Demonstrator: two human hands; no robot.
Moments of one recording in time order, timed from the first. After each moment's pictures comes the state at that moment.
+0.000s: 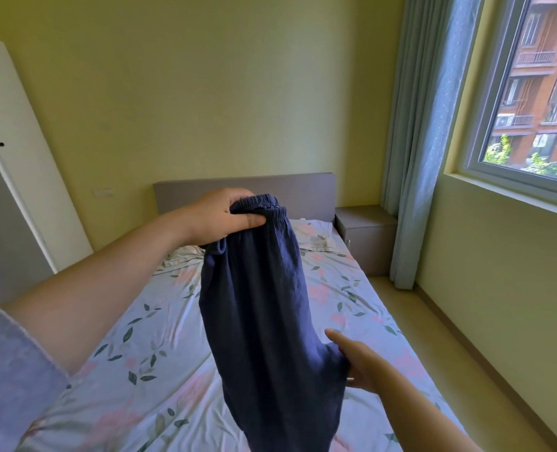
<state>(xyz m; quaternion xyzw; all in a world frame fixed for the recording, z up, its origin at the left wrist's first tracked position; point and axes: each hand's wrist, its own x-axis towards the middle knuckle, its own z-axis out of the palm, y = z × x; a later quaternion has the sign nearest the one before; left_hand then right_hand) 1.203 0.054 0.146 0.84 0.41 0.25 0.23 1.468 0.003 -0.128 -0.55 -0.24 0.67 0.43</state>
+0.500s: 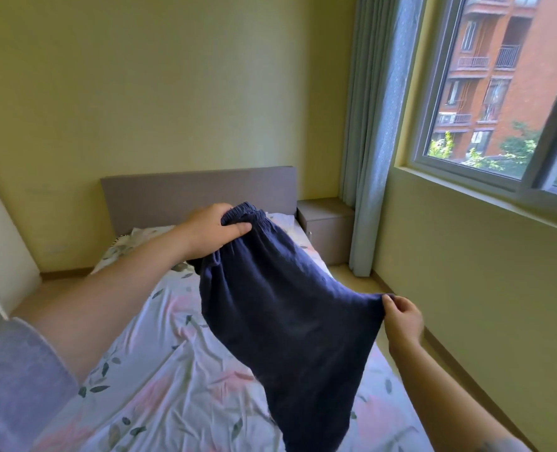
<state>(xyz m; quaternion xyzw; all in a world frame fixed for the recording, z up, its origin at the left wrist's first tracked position) 1.270 0.068 0.104 0.82 0.47 0.24 0.22 1.587 -0.024 -0.107 -0.71 -0.17 0.22 0.65</state>
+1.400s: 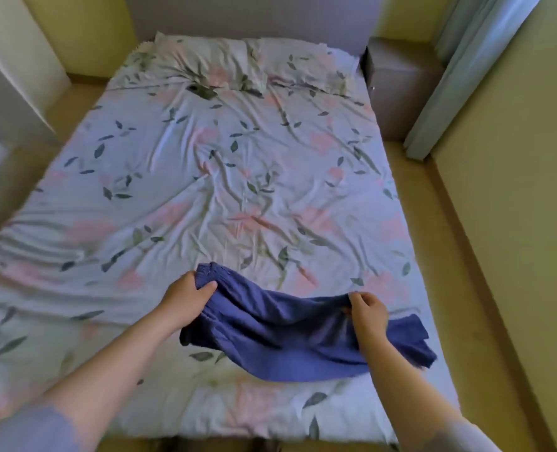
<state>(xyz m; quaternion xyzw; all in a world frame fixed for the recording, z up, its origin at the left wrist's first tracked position) 1.203 -0.036 -0.291 0.53 0.72 0.13 0.43 1.523 -0.077 -0.349 -0.81 -0.27 0.38 0.37</state>
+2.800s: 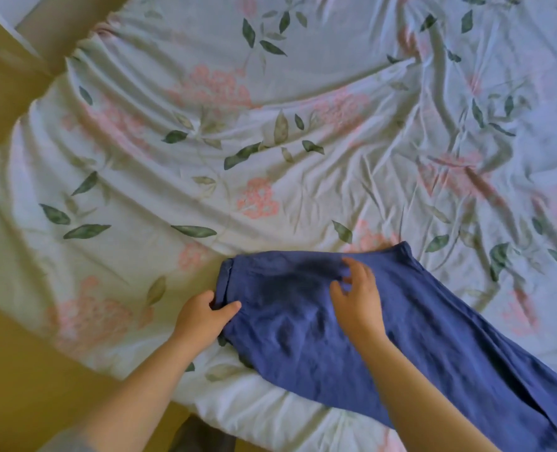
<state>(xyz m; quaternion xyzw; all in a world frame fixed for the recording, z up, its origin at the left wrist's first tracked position) 0.917 -0.079 -0.635 0.25 0.81 0.16 0.50 1.158 0.020 -0.614 -0.70 -0.59 0.39 0.11</state>
